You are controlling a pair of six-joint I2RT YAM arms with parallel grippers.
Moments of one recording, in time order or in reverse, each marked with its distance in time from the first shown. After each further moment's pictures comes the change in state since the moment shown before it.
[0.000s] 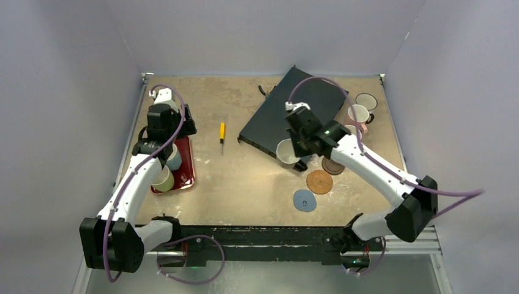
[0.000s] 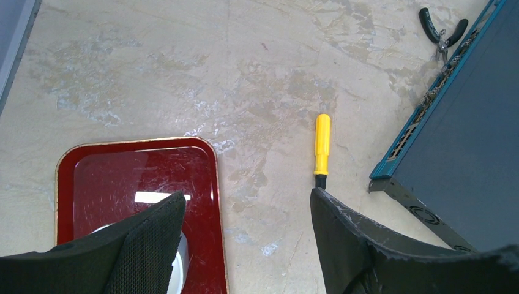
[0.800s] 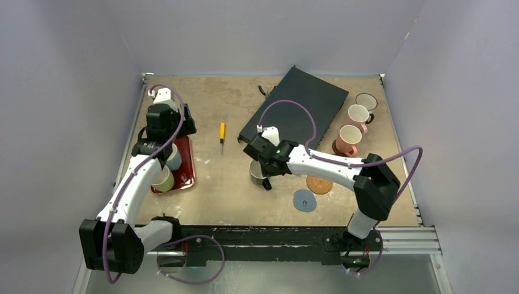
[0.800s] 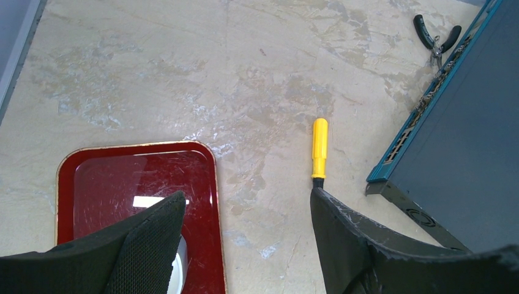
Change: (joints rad) left arm 0.000 -0.010 0.000 0.008 0.001 -0.001; right arm 0.237 0.253 -0.038 0.139 0.124 0.382
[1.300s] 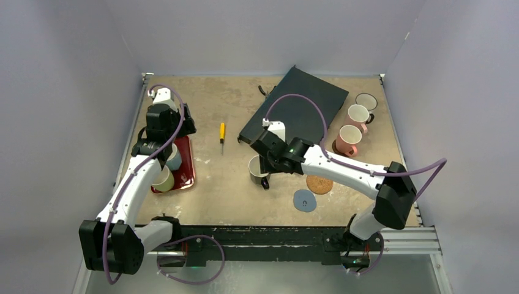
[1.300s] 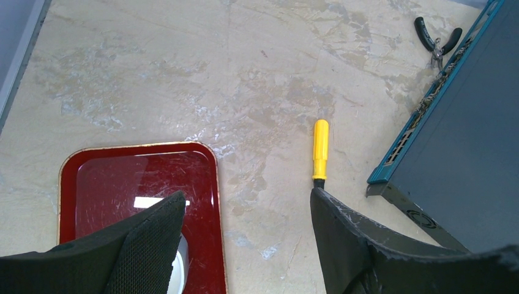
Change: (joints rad) left arm 0.000 -0.003 0.000 0.000 -0.006 0.000; right arm 0.000 -0.115 0.005 -0.015 -0.029 0.008
